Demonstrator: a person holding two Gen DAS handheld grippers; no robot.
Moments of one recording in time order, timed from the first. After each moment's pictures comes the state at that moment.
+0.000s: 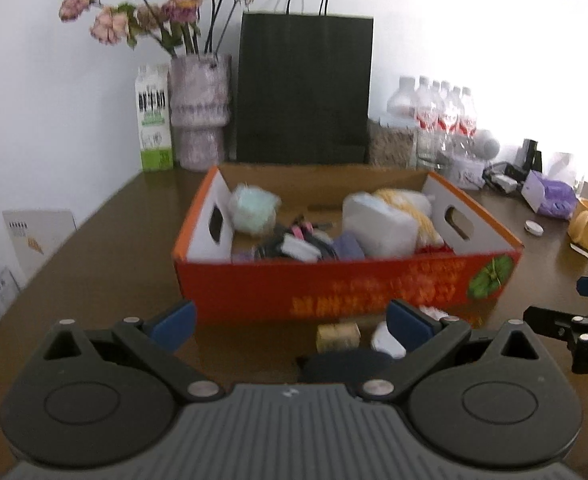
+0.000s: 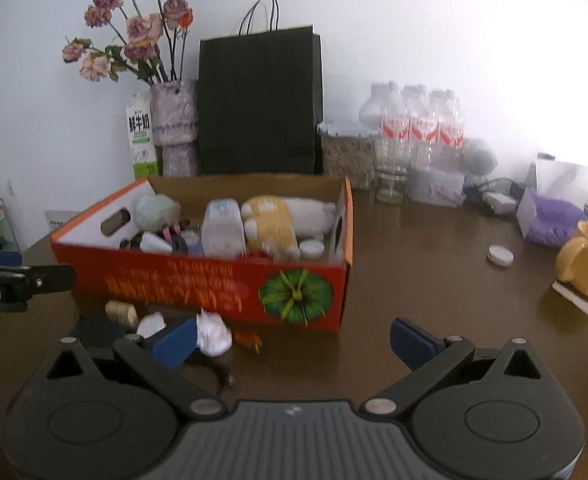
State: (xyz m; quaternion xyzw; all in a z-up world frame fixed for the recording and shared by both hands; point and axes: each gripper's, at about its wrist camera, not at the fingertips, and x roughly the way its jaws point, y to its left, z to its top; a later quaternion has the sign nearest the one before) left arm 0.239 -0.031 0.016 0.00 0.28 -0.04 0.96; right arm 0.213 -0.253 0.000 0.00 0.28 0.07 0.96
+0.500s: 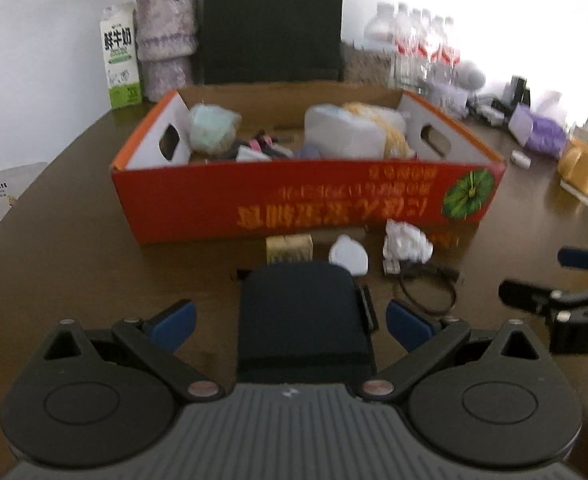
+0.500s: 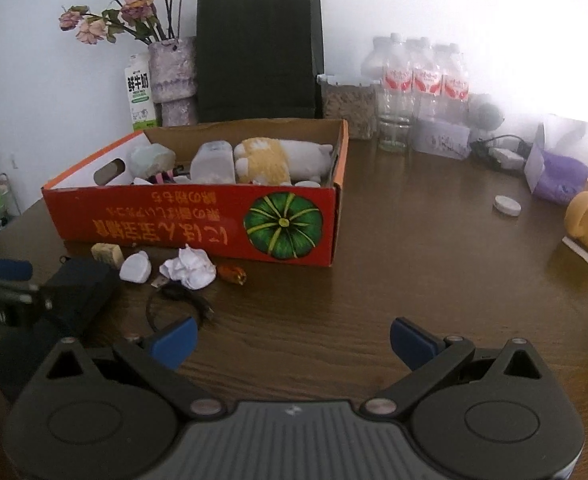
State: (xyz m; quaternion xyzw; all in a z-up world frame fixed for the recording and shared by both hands) left arm 0.240 -0.064 -0.017 0.02 0.37 -0.06 0.93; right arm 0.213 -0.268 -0.031 0.00 0.33 0.08 0.94
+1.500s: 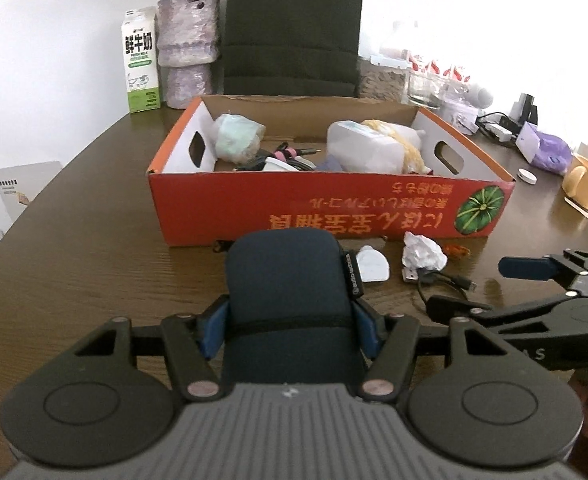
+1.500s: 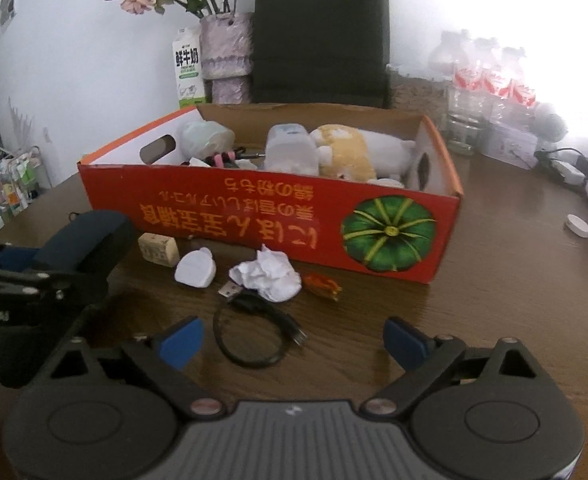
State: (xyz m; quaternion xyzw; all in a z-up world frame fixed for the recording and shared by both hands) left arm 0.232 -0.041 -0.006 0.00 0.35 -0.04 0.94; right arm 0.244 -0.210 -0.042 -0.03 0.34 0.14 0.93
